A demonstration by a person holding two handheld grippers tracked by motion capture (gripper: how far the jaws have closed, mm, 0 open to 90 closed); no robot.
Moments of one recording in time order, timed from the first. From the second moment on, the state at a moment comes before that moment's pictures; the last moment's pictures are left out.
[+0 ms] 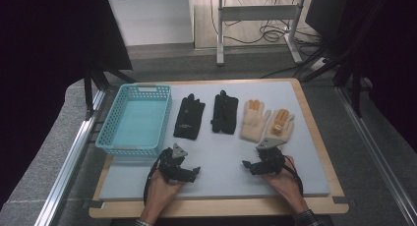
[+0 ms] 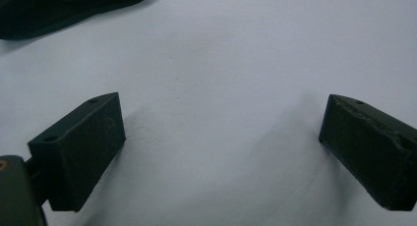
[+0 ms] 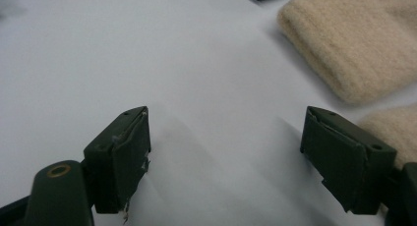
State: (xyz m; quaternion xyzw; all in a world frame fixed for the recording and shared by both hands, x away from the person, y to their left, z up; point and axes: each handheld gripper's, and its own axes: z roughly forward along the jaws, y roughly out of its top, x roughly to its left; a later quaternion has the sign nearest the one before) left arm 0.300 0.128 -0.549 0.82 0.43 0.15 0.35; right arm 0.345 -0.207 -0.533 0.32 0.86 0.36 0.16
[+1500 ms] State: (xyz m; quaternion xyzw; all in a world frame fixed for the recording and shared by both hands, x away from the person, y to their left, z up) left arm 0.299 0.128 -0.549 0.82 0.43 0.15 0.35; right arm 0.364 -0.196 -0.515 0.33 0.86 0.37 0.14
